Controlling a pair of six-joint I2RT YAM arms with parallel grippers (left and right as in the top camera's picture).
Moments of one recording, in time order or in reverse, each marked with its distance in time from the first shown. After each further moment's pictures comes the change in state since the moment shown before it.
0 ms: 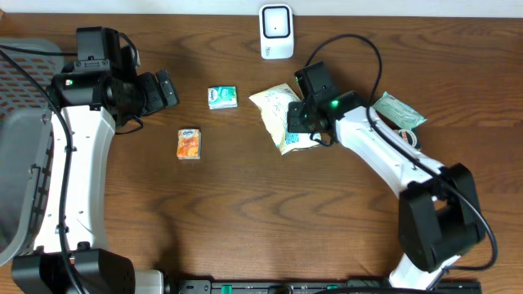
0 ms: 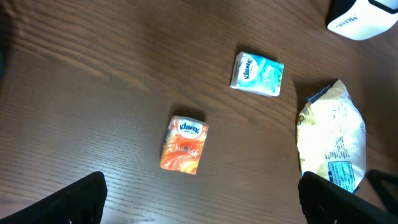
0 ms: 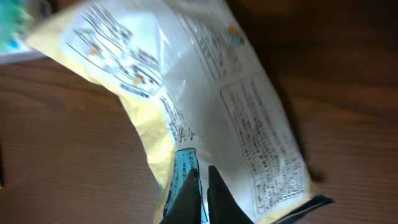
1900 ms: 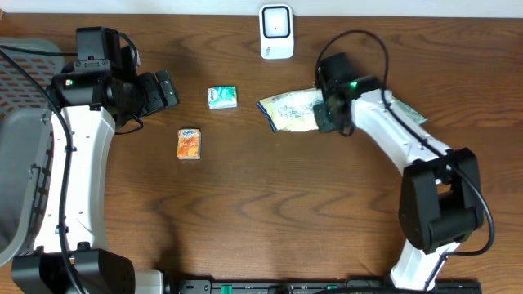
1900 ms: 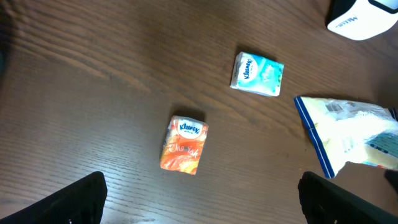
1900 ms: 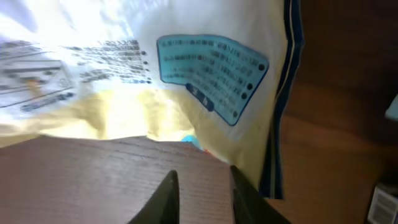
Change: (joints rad) left arm 0.000 0.000 0.000 0.000 0.000 0.000; right arm -0.140 0.069 0.103 -0.195 0.108 -0.446
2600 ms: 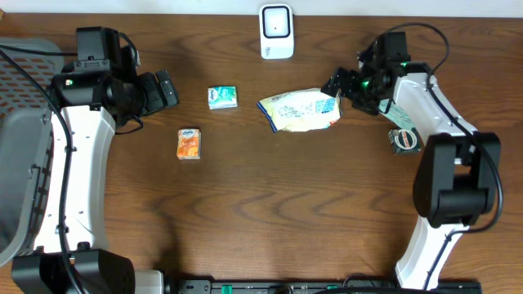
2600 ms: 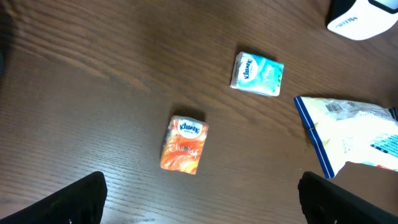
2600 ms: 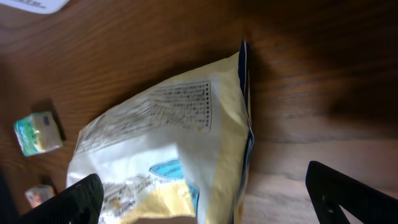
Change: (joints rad) left arm 0.000 0.000 0.000 0.000 0.000 0.000; right arm -0.264 0.140 0.097 0.152 -0.512 0.378
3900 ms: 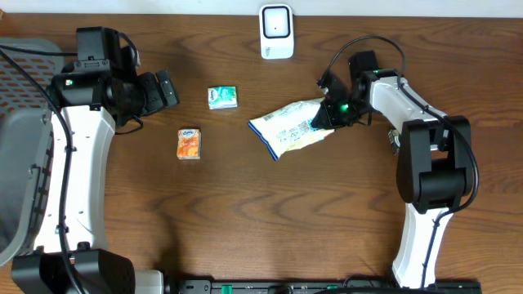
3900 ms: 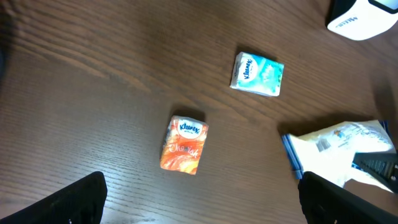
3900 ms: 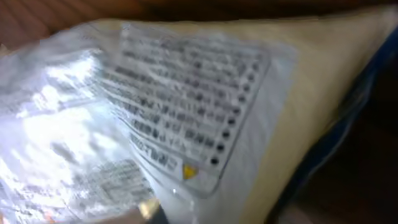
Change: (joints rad) left arm 0.000 0.000 0.000 0.000 0.000 0.000; right arm 0.076 0.122 0.004 -0.142 -0.129 -0.612
